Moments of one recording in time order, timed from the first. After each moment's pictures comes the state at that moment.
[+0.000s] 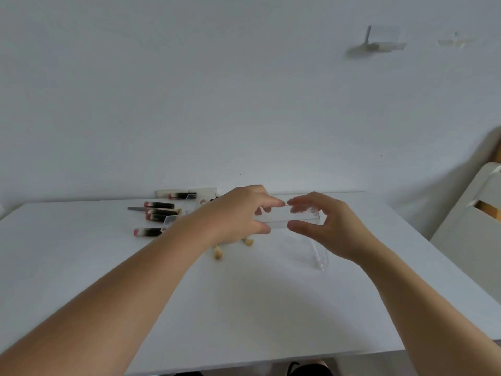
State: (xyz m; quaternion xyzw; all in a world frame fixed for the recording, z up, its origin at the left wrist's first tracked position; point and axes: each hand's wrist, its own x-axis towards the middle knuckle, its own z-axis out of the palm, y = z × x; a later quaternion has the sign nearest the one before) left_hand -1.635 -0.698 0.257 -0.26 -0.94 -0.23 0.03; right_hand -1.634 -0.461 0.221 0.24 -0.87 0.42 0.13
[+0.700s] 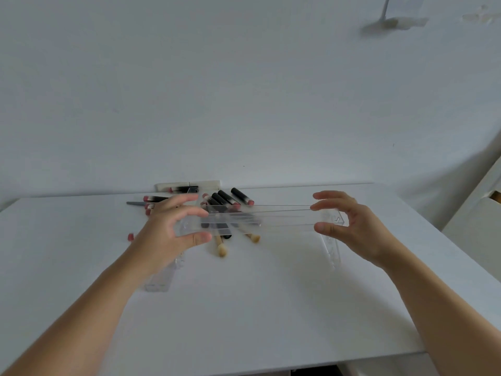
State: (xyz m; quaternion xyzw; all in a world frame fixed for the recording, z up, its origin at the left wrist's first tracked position) left_hand -1.617 -0.812 0.183 -0.12 -0.89 -0.40 0.16; right_hand -1.658 -0.430 0.186 0.21 -0.85 0.47 0.08
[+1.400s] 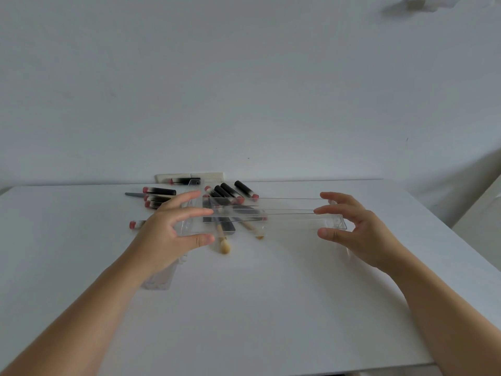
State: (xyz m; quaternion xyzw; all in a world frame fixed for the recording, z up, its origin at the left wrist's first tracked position) left_hand -1.625 -0.819 0.163 -0.13 -0.89 -0.41 0.14; right_hand -1.669 -0.433 0.163 0.21 -0.86 0.45 0.07
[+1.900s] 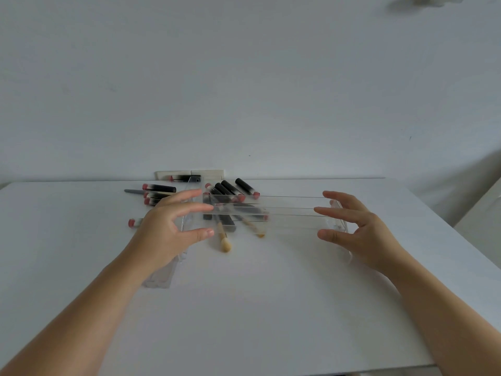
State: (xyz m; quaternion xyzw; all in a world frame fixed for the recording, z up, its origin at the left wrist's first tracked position) left_hand -1.627 -0.819 0.160 -0.12 -0.90 -0.37 0.19; right_hand -1.666 -0.434 0.156 0.21 -0.86 0.46 0.09
